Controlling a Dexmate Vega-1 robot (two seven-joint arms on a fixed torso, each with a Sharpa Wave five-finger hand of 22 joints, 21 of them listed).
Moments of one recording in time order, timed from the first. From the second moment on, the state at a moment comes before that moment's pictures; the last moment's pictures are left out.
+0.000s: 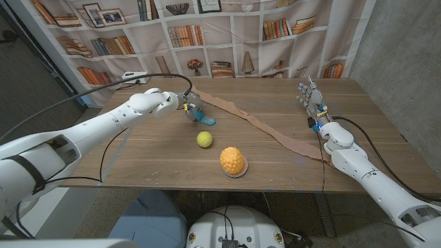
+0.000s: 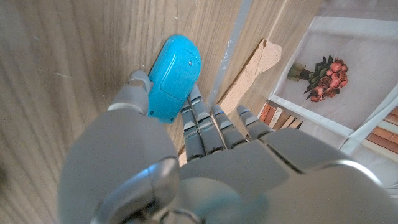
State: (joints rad) left arm 0.28 0.78 0.98 -1.37 1.13 -0.21 -0.31; left_hand 0.94 0.03 0.42 -0.18 0.18 0.67 -0.05 0.32 0.22 0.78 -0.09 0.32 0.31 0.33 -0.17 0.29 0.23 0.14 0.05 0.21 0.18; right arm -0.85 -0.56 -0.32 -1.29 0.61 0.33 -0.01; right_hand 0.06 -0.02 0.23 -0.05 0.19 0.07 0.02 0.19 0.18 0.06 0.05 0.20 0.19 -0.12 0.01 0.20 0.20 0.05 0.11 0.18 0.16
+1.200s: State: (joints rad) left arm 0.41 0.78 0.83 -1.44 0.84 -0.11 -0.12; left_hand 1.05 0.00 0.38 -0.18 0.19 0.78 0.02 0.32 0.23 0.83 -0.04 0.42 0.31 0.40 -0.17 0.34 0.30 0.18 0.04 0.22 0.18; right arm -0.82 -0.55 -0.32 -1.22 0.63 0.37 0.04; right_hand 0.06 -0.01 0.22 -0.06 0.19 0.07 0.02 0.19 0.18 0.06 0.05 0.20 0.19 -0.12 0.01 0.20 0.20 0.05 0.11 0.18 0.16
